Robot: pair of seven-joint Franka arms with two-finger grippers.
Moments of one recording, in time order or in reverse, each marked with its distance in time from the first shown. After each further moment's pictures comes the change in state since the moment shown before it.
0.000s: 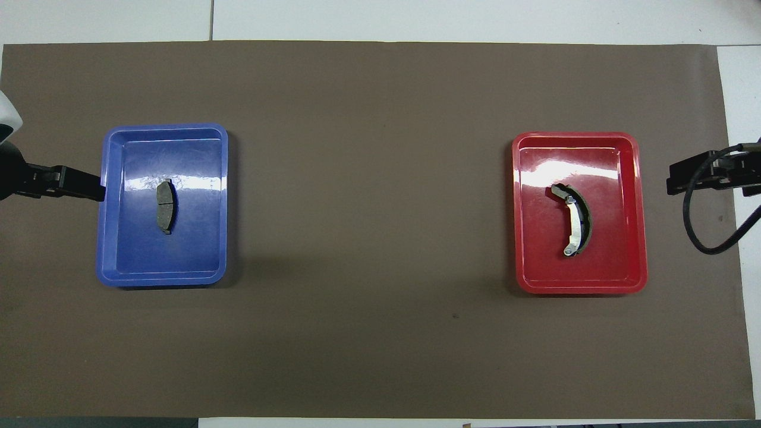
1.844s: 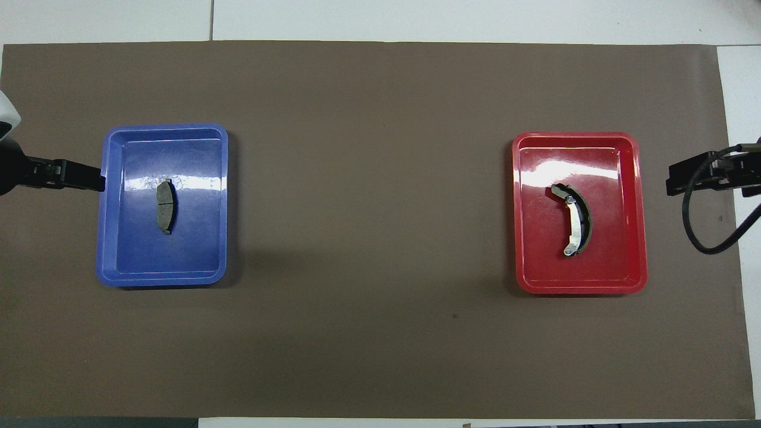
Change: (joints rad) left arm 0.000 -0.009 0.001 -0.047 0.000 0.107 0.005; right arm -0.001 0.000 0.000 -0.002 0.000 -0.002 0.000
